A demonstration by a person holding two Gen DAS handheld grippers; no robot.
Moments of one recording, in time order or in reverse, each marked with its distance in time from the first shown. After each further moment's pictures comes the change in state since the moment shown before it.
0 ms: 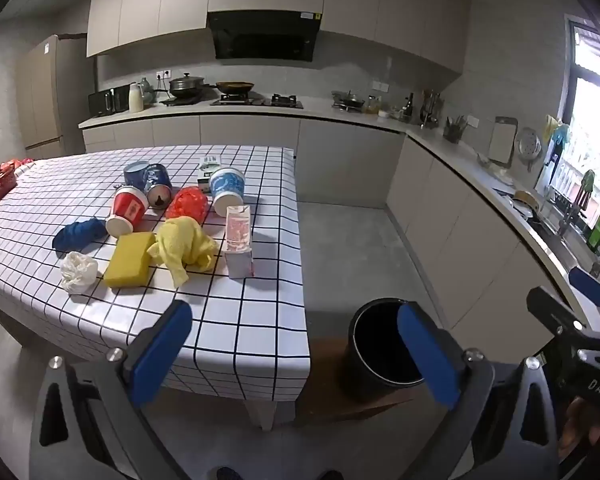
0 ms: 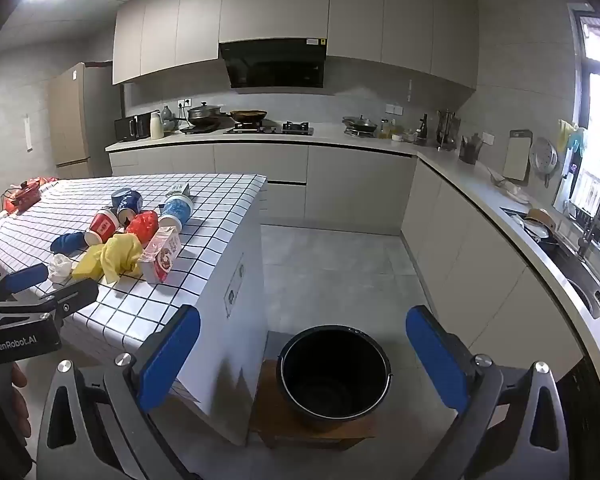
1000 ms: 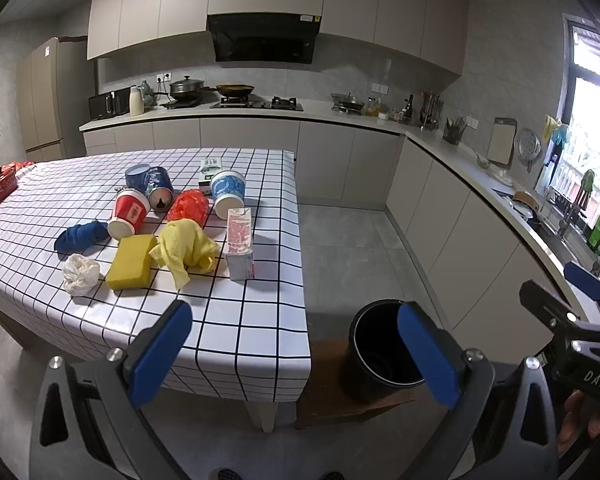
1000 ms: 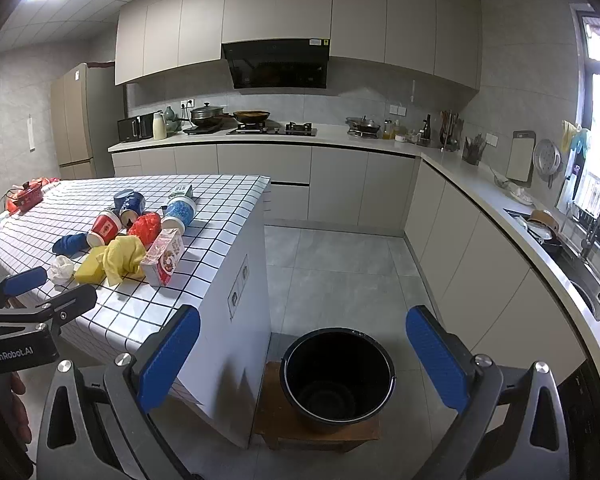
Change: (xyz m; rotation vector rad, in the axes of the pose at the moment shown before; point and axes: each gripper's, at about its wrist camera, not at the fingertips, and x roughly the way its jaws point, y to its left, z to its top) left arm -0.002 -0.002 0.001 0.008 0.003 0.011; right arm 0.002 0.000 0.001 0.001 -0.009 0.015
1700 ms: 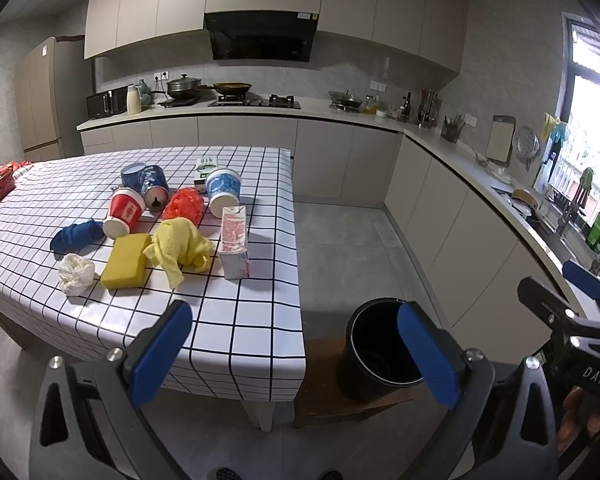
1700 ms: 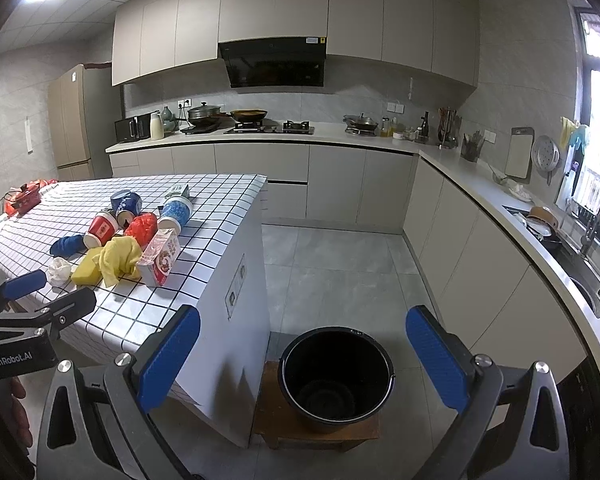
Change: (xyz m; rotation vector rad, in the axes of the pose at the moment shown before) left arm 0.001 -0.003 0.000 0.002 0.008 -0.004; right arm 0.006 0.000 0.000 0.007 0.007 -0.007
